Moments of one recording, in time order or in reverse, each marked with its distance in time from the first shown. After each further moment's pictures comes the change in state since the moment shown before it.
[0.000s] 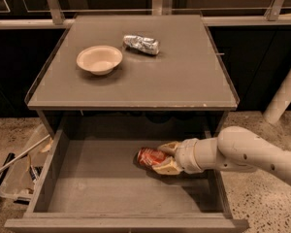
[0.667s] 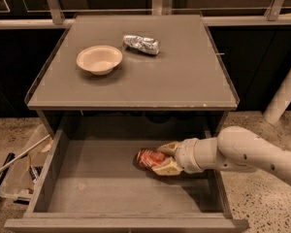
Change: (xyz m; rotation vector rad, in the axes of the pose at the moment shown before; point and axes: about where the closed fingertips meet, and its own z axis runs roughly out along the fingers) arm 0.000 0.000 0.000 0.000 0.000 0.000
